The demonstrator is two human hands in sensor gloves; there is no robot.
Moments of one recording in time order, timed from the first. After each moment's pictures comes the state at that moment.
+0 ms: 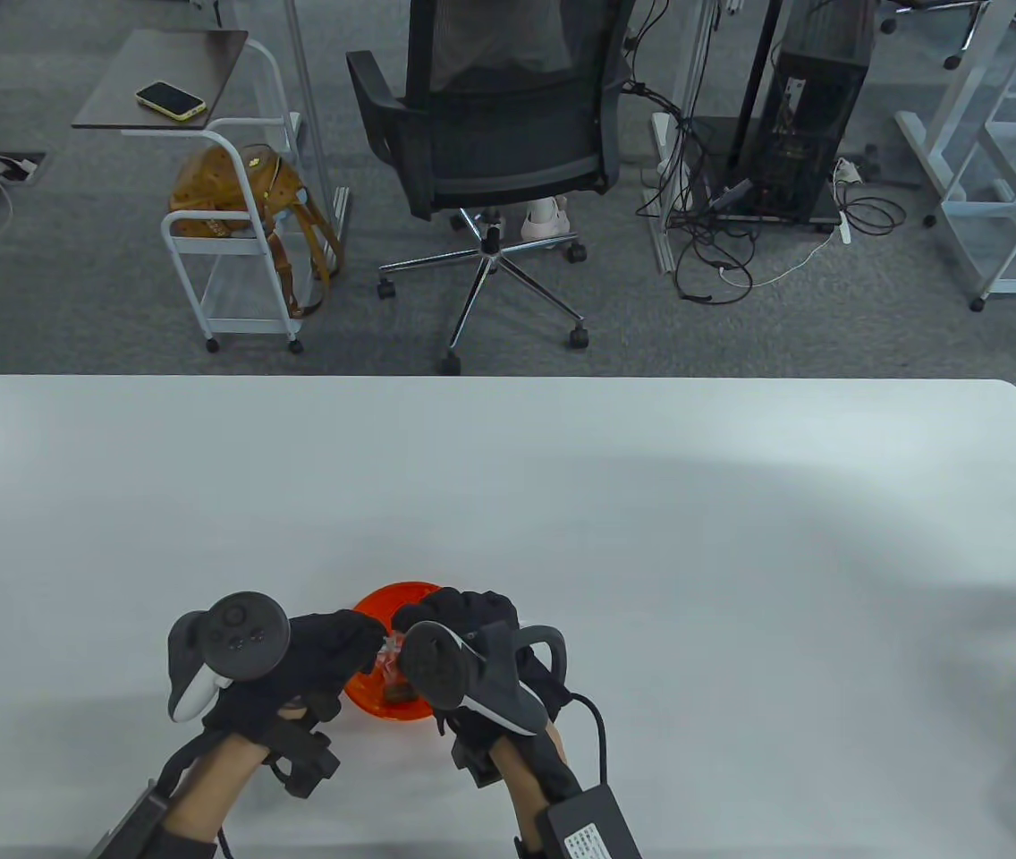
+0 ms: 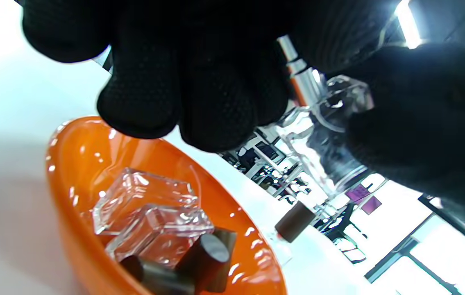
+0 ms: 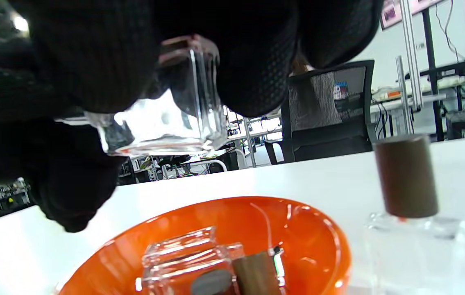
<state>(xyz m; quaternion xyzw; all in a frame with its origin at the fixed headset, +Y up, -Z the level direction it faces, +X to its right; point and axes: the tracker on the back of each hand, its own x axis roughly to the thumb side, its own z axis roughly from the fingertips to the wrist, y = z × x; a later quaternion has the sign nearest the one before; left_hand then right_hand) -0.241 -0.705 -0.302 -0.03 -0.15 0.34 0.93 -0.046 -0.676 -0.285 0.18 -0.09 0.97 0.11</state>
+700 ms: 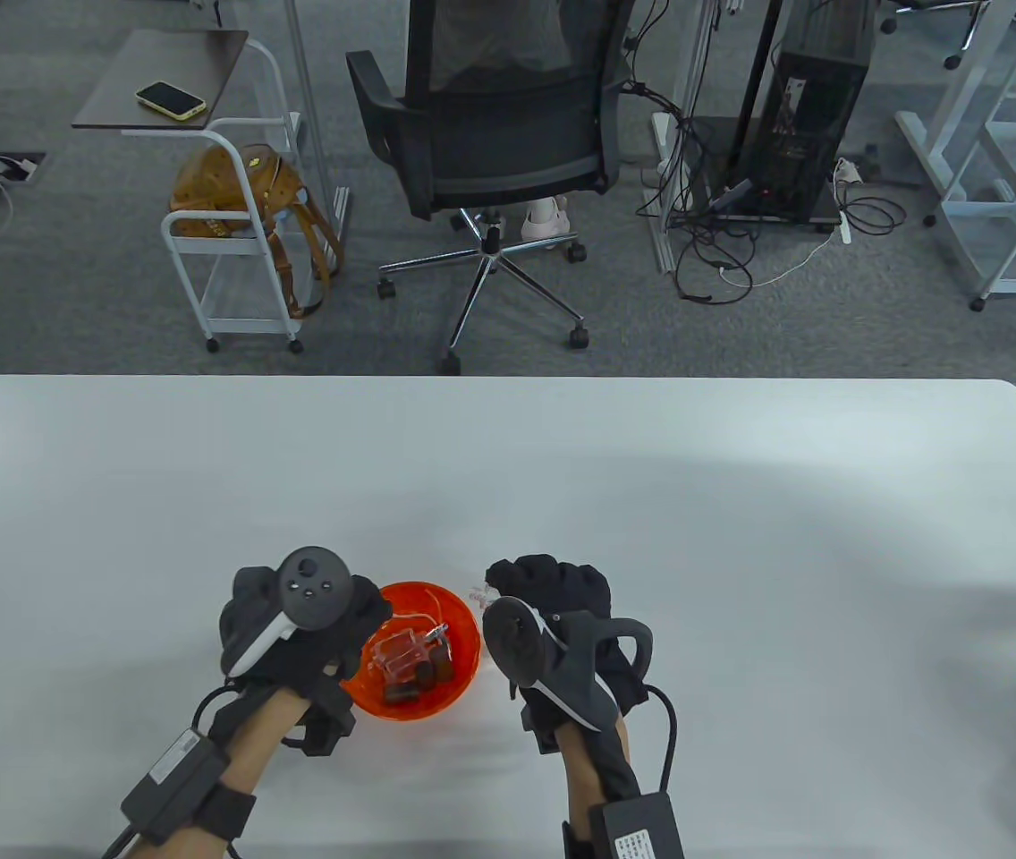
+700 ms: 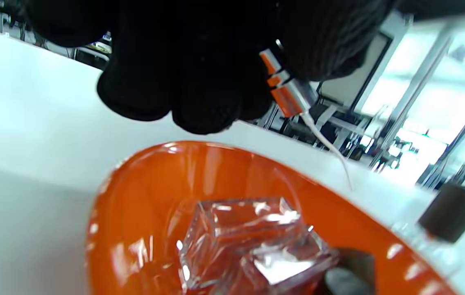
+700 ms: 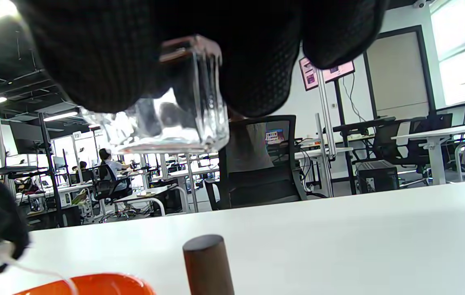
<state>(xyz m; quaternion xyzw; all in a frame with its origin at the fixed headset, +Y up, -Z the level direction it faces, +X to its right) -0.198 -0.699 -0.344 -0.07 -0.06 0.13 0.99 0.019 -0.658 -0.296 0.07 -0.15 0.98 0.09</state>
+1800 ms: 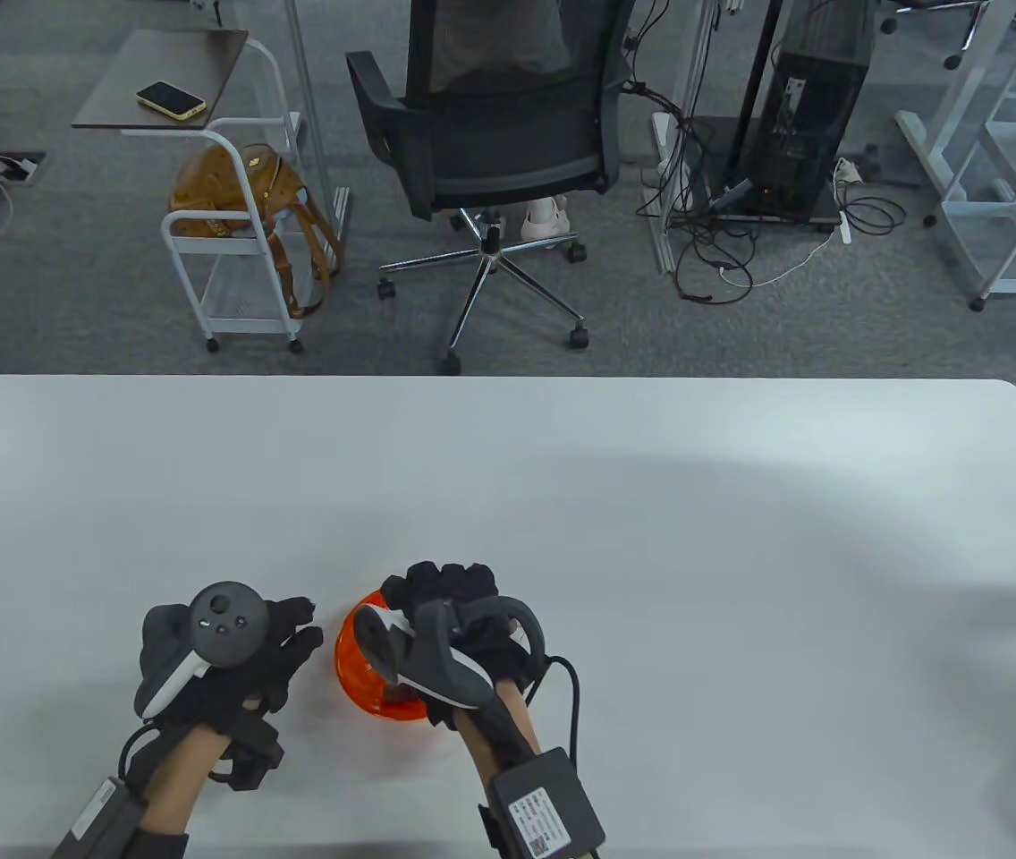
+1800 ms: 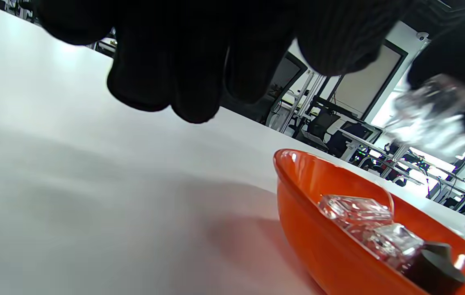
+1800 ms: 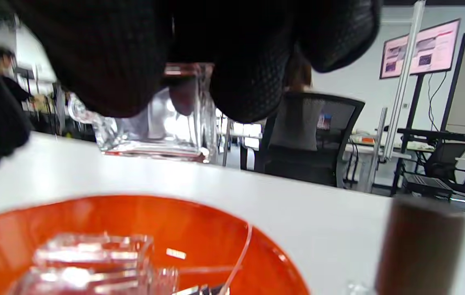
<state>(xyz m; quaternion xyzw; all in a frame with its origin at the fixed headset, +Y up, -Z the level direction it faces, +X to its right) -0.290 -0.712 -0.308 -0.06 -0.04 0.21 0.98 -0.098 -0.683 -0.323 0.15 -0.07 0.98 -0.06</state>
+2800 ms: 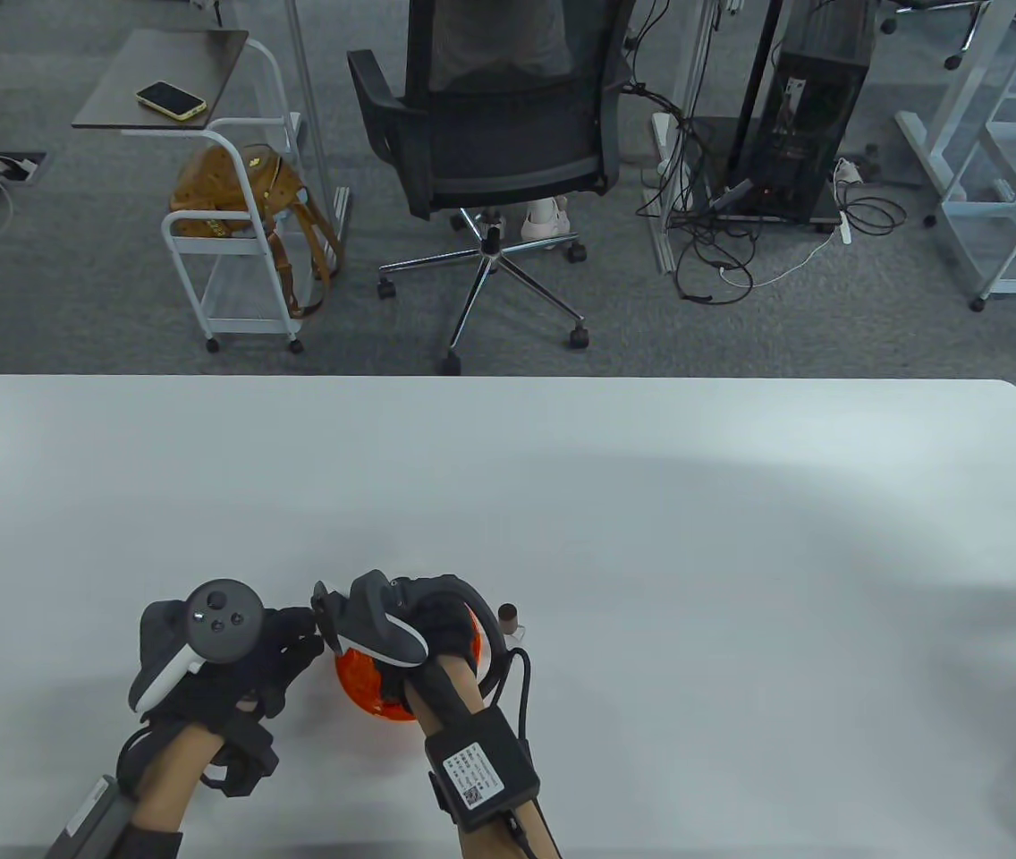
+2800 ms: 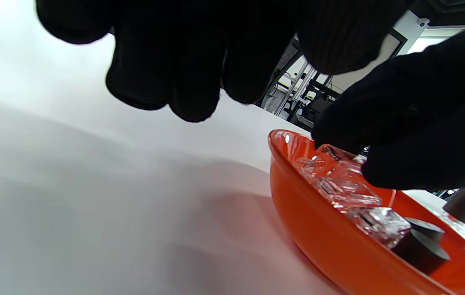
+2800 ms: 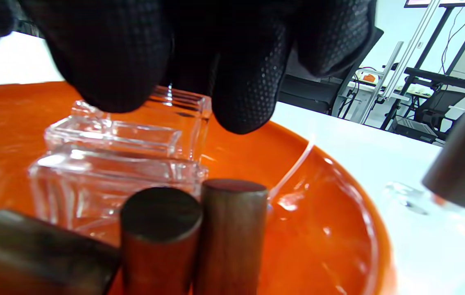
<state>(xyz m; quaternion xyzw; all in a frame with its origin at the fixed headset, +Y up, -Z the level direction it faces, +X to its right) -0.290 -0.717 -0.311 -0.09 -0.05 0.22 0.97 -0.129 -0.717 -0.344 0.13 0.05 0.98 -0.12</state>
